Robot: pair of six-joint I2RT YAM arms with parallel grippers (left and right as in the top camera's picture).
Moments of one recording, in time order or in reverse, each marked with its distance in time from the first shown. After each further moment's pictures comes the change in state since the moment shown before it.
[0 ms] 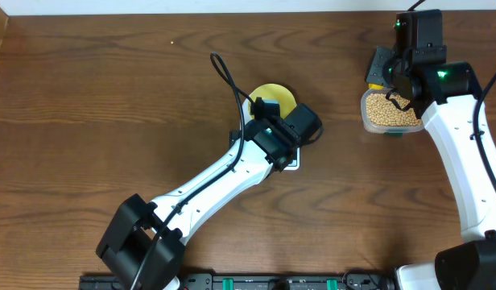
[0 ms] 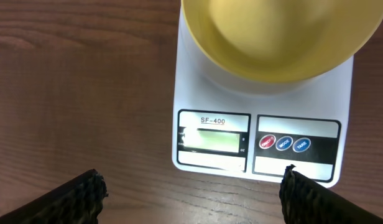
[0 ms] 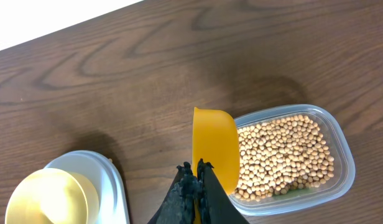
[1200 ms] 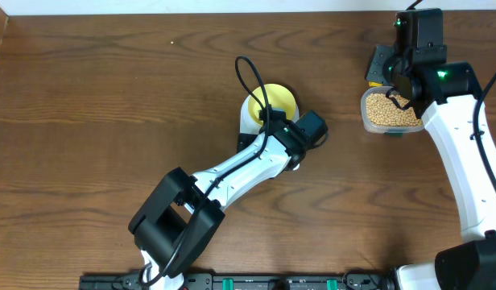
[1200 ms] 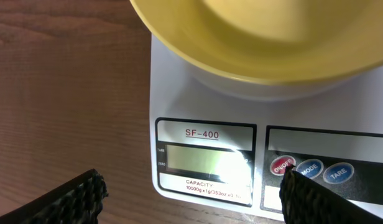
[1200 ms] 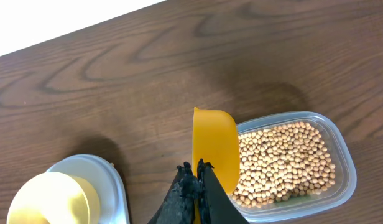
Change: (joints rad) left arm -0.010 0.182 0.000 0.069 -0.036 0.010; right arm 0.000 0.000 0.000 0.021 0.000 -0.011
